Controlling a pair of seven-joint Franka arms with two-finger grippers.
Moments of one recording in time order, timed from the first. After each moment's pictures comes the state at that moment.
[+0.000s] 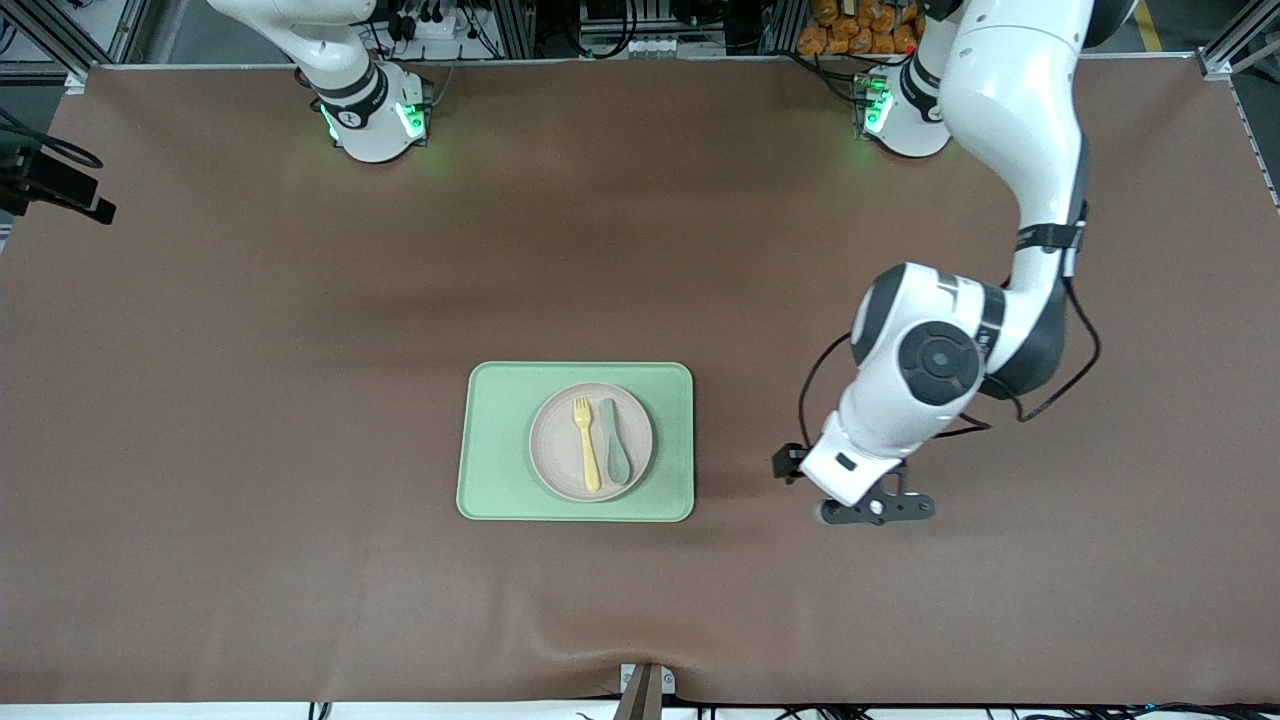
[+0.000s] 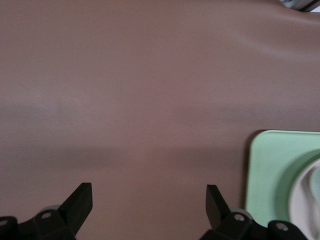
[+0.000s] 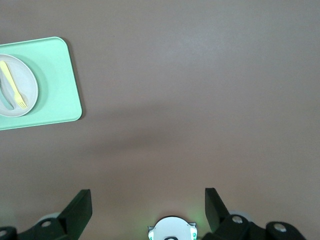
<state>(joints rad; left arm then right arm) -0.43 0.69 0.10 -1.25 -0.08 2.04 -0.34 -0.07 -0.01 -0.02 -1.45 0.04 1.32 0.04</state>
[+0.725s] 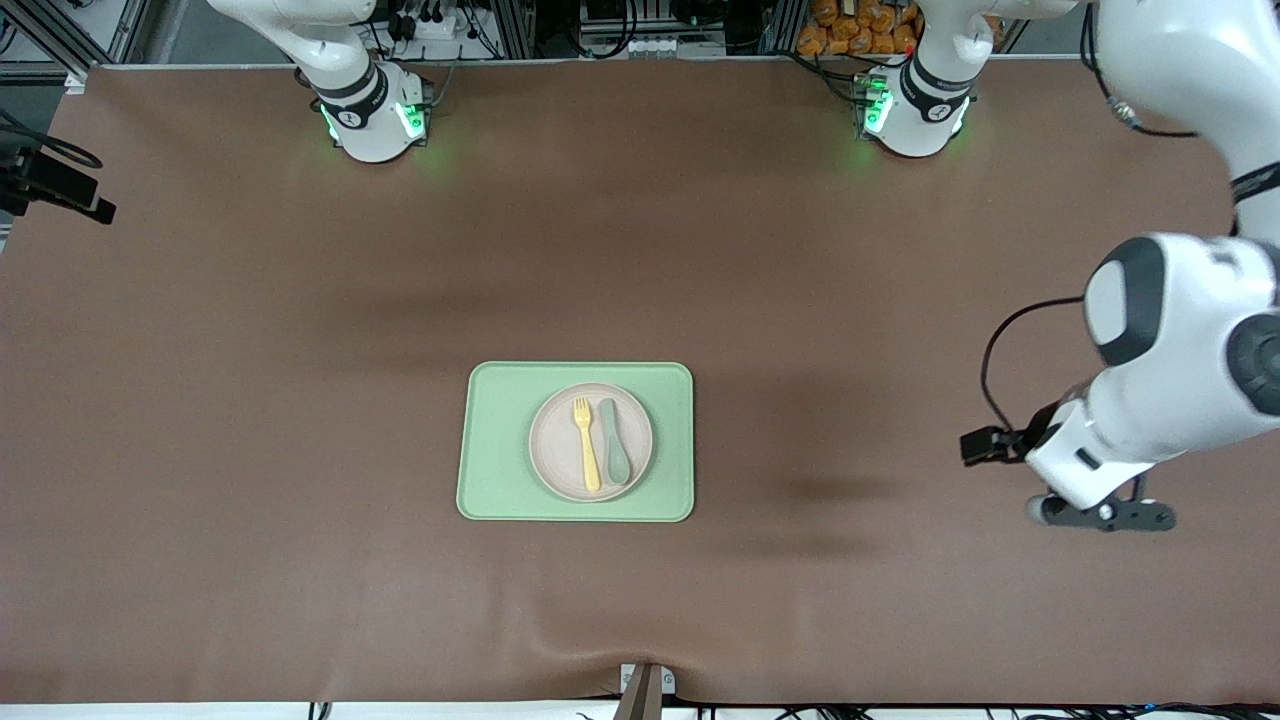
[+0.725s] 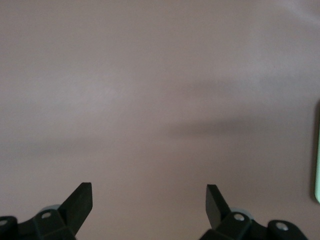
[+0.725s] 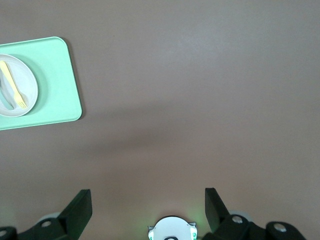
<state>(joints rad) -0.16 0.49 0.04 -1.26 -0.04 1.76 -0.04 -0.07 -0.01 -0.02 -1.45 0.04 1.32 0.04</state>
